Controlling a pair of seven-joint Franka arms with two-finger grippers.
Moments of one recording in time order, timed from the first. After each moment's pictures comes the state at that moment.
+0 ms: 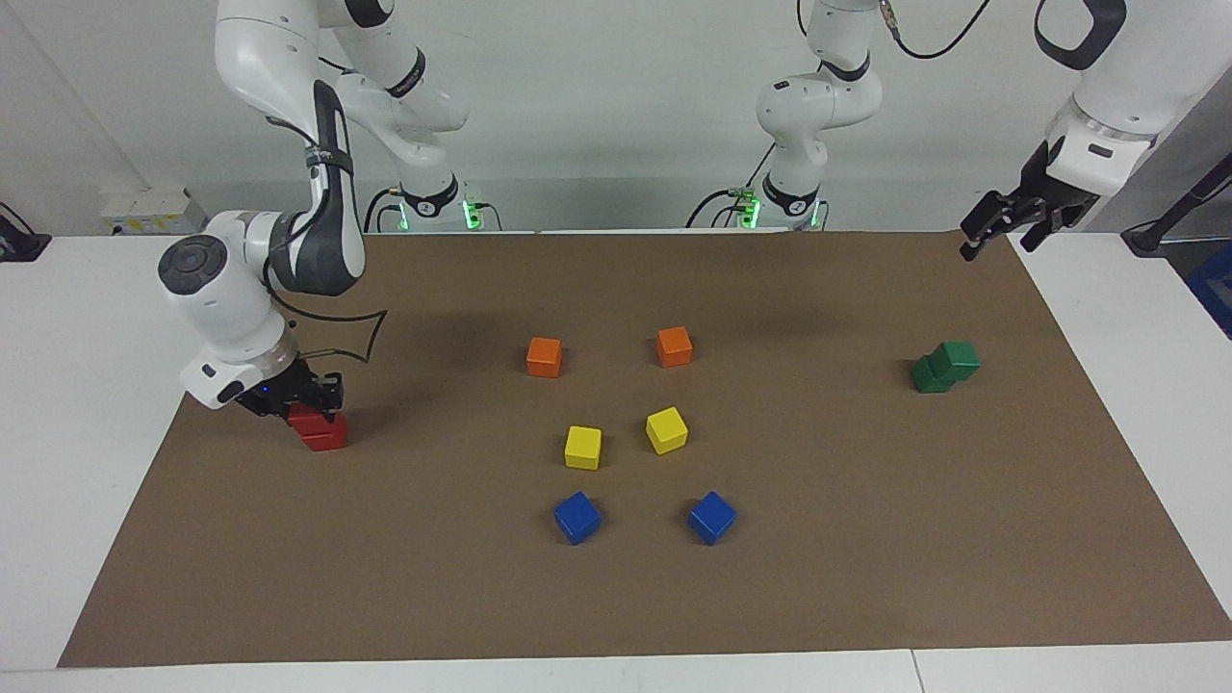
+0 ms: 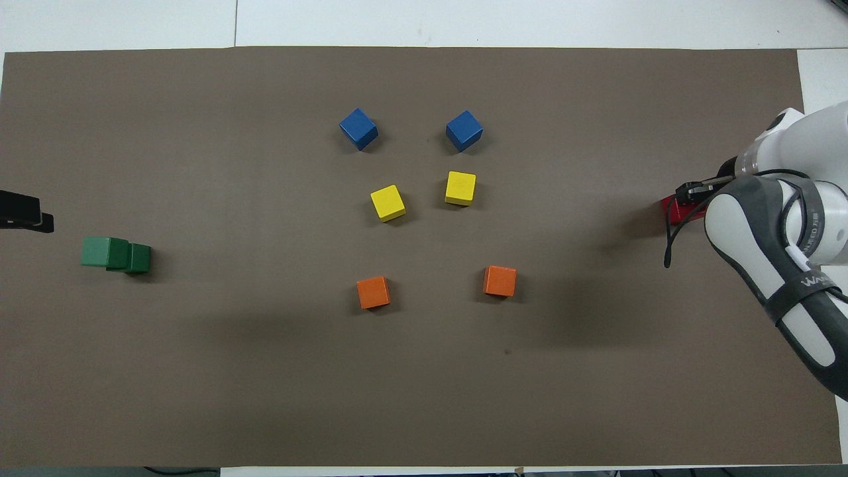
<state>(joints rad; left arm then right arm) 0.16 -0.08 -0.09 -1.66 -0.03 1.56 -0.03 -0.17 0.26 0.06 -1.92 -0.07 2.19 -0.17</state>
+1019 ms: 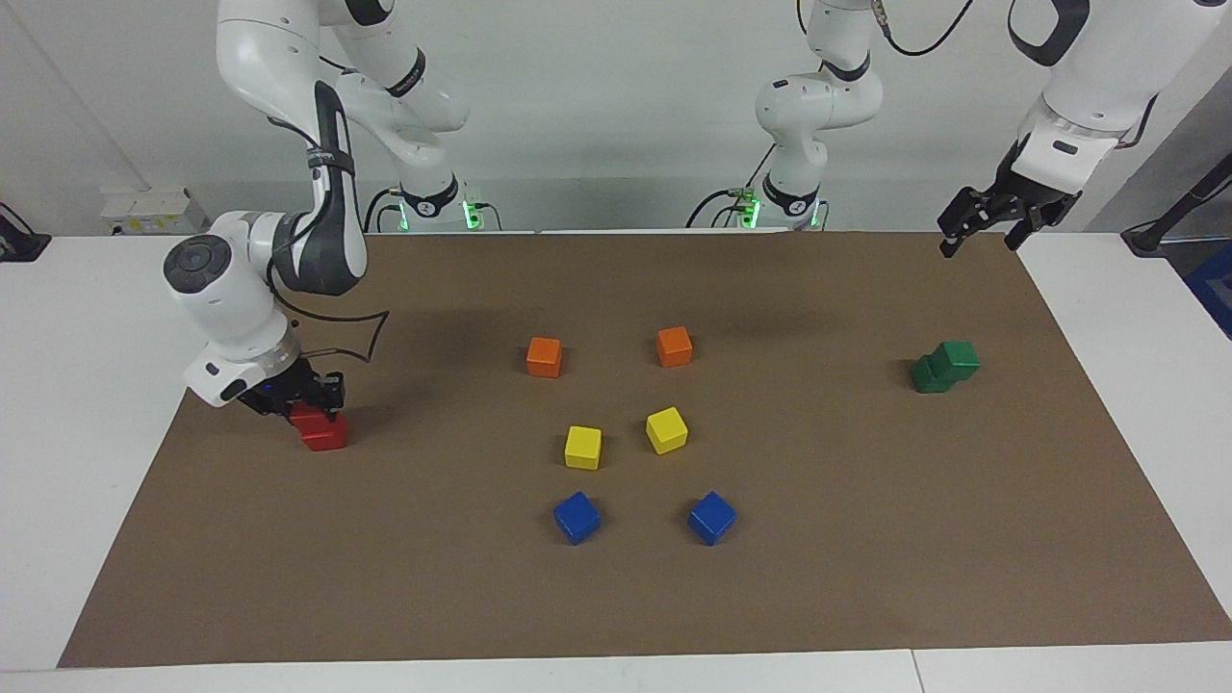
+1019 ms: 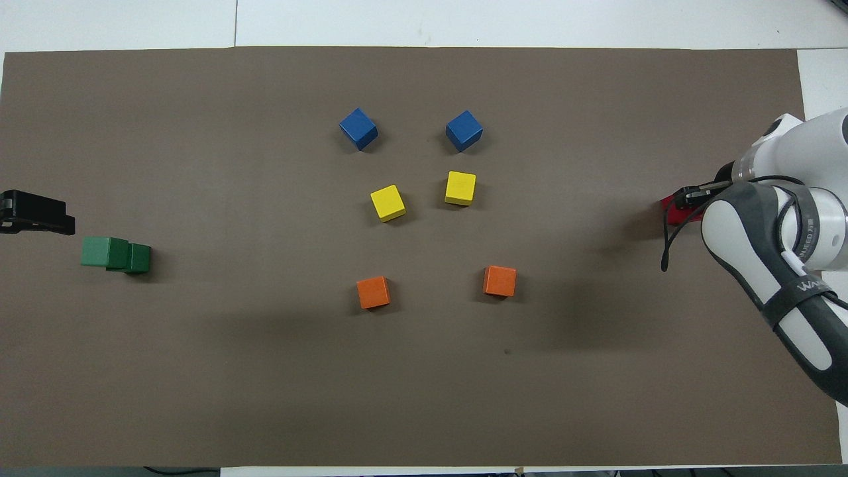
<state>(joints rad) 0.11 -0.08 -0.09 -1.66 0.00 1.56 -0.03 -0.18 0.25 0.06 -1.95 -0.07 2.22 -0.18</state>
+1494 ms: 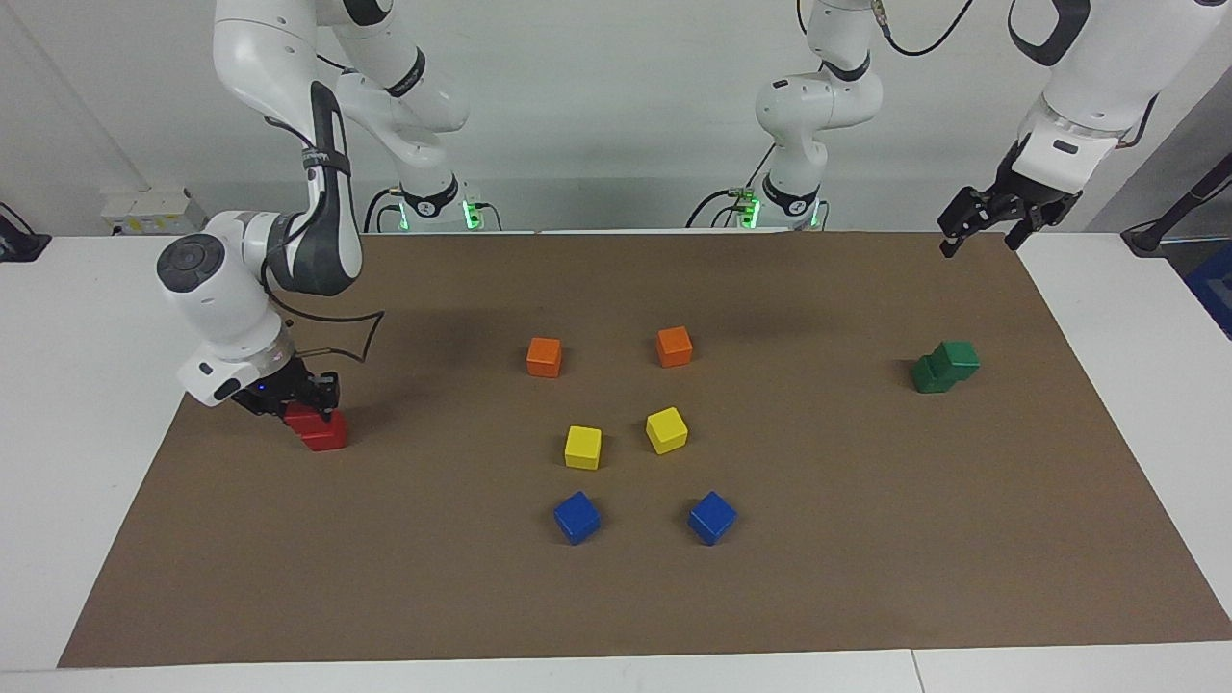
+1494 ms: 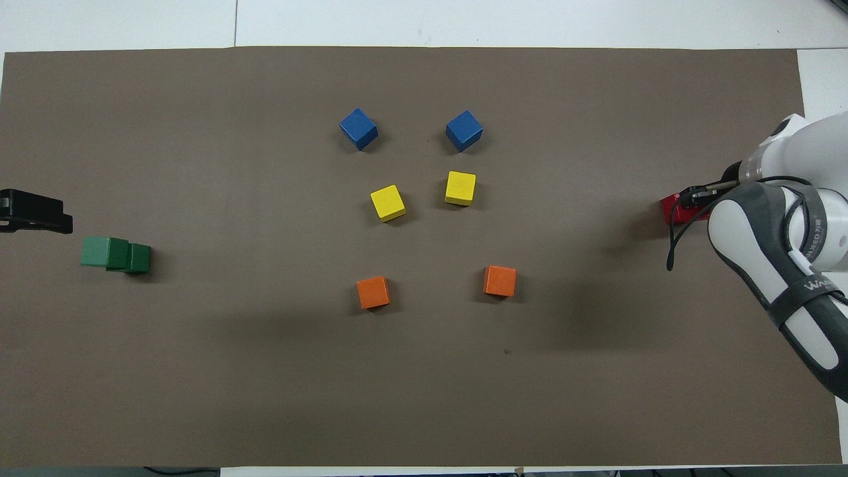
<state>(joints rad) 0.11 -0.08 -0.09 -1.65 0.00 1.56 -0.03 -0.19 0.25 0.06 -1.95 -0.07 2.22 -0.19</state>
